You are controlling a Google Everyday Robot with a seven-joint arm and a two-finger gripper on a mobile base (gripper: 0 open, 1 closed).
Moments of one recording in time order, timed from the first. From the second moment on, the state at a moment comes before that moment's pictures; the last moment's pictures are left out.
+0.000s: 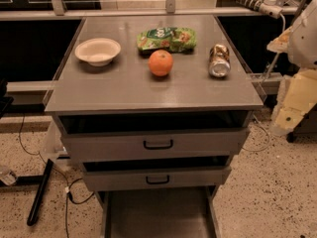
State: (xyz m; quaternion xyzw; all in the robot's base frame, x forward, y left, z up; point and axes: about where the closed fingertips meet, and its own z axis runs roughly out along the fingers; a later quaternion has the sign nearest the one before) arm 0.438 -0.217 0.976 -0.60 0.78 -0.03 0.16
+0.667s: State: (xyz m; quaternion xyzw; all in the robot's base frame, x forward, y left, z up) arm 0.464 -0.200 0.979 -0.62 0.76 -0.05 0.19
